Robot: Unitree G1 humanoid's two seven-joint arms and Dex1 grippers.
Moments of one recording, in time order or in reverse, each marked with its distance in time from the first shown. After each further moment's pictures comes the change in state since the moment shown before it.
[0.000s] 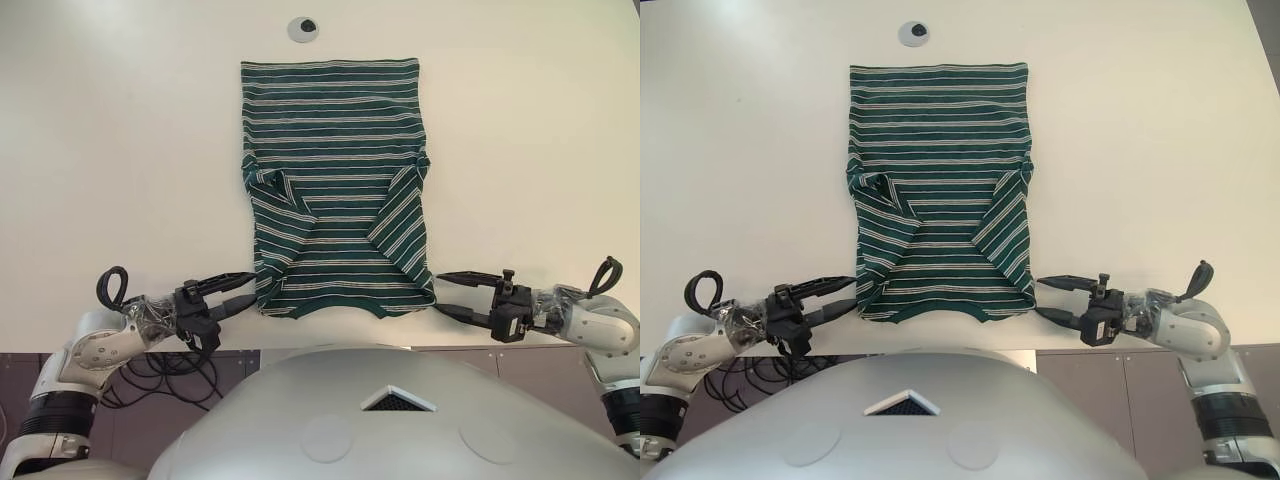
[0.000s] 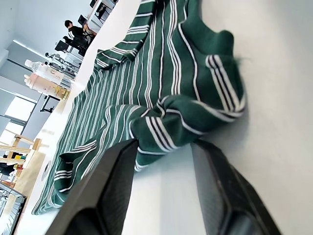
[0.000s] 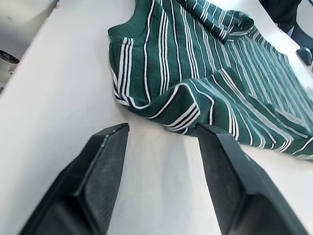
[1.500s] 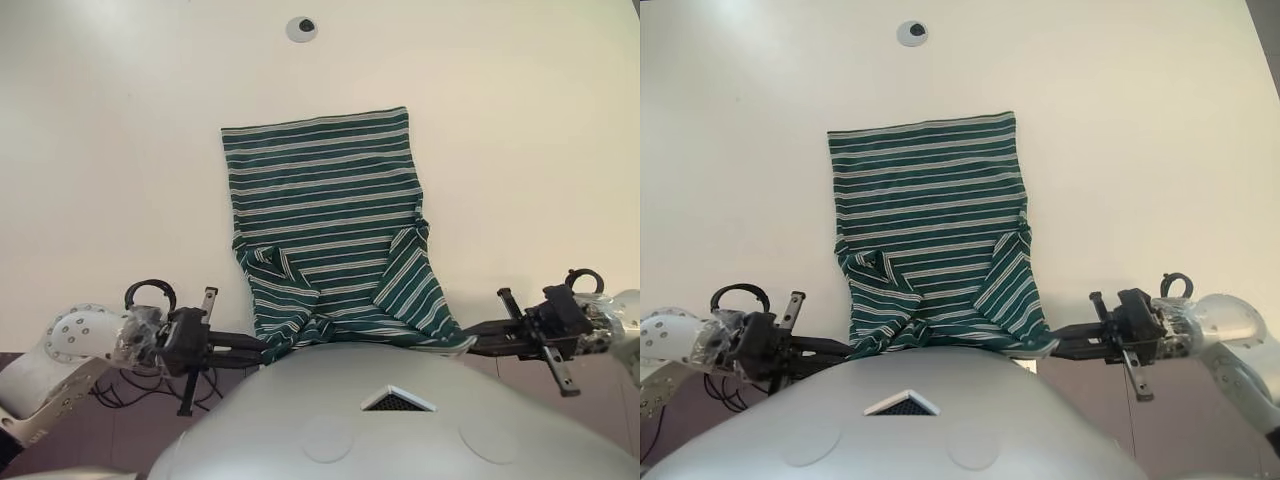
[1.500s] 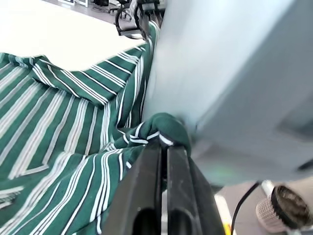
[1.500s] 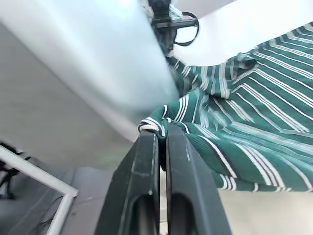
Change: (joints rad) left arm 0.234 0.550 -0.200 -0.719 -1.236 0.933 -0.563; right arm 0.218 -0.430 -0.011 -0.557 0.967 0.949 0.368
